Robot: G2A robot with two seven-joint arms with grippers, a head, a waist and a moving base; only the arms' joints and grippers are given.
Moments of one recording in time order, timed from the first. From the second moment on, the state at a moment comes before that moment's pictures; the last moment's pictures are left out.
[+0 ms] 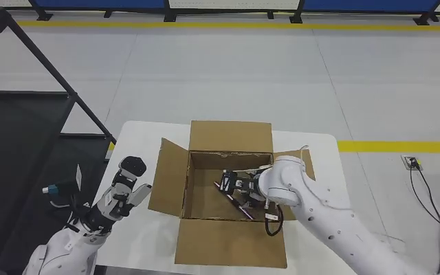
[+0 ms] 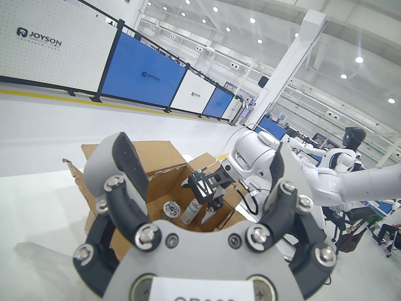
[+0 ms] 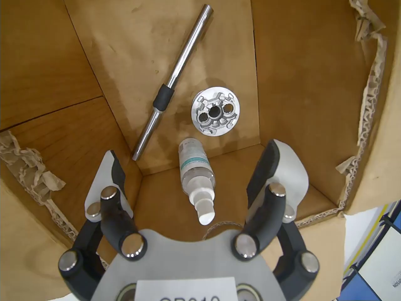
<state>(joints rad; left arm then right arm) 1.41 -1.20 -1.73 -1.95 0.31 -0.73 -0.34 -0.47 -1.21 0.68 -1.45 -1.00 -0.56 1.26</state>
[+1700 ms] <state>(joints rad) 1.41 -1.20 -1.73 -1.95 0.31 -0.73 -0.34 -0.41 -1.02 0.70 -1.73 -0.89 -0.45 1.36</state>
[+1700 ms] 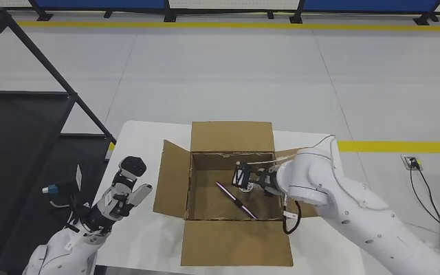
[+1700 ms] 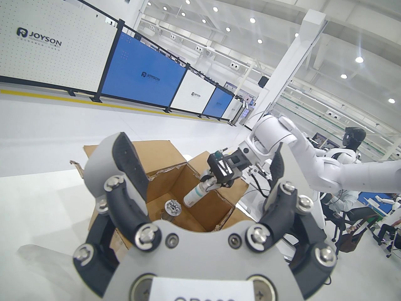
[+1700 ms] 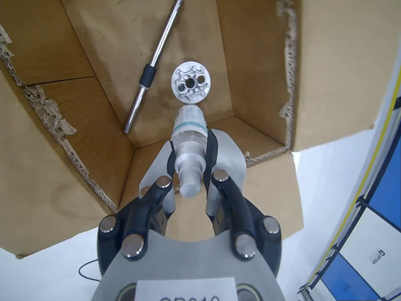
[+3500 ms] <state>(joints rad) 1.41 -1.20 -1.73 -1.95 0.31 -0.73 -0.34 -0.88 -0.88 1.35 -1.51 -0.97 -0.22 1.30</state>
